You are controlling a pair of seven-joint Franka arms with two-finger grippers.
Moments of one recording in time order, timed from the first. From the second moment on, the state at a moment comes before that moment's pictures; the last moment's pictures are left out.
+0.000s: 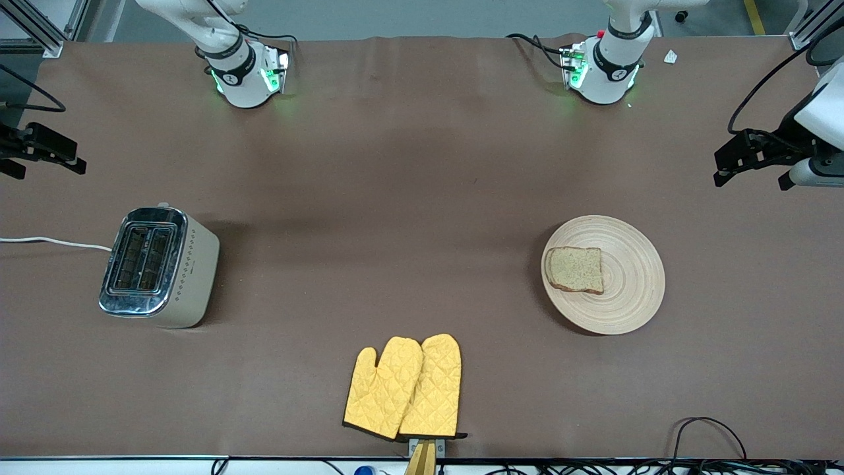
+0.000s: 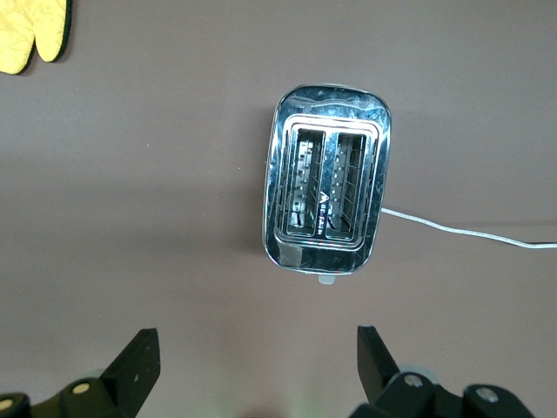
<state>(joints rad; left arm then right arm) -0.07 -0.01 -0.03 -1.55 0.01 1.63 0.00 -0.06 0.05 0.00 -1.42 0.02 1.42 -0.12</state>
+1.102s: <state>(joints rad) 0.13 0.13 -0.02 -1.56 -0.11 1.61 0.32 -0.04 -0.03 0.00 -1.45 0.02 1.41 -0.09</state>
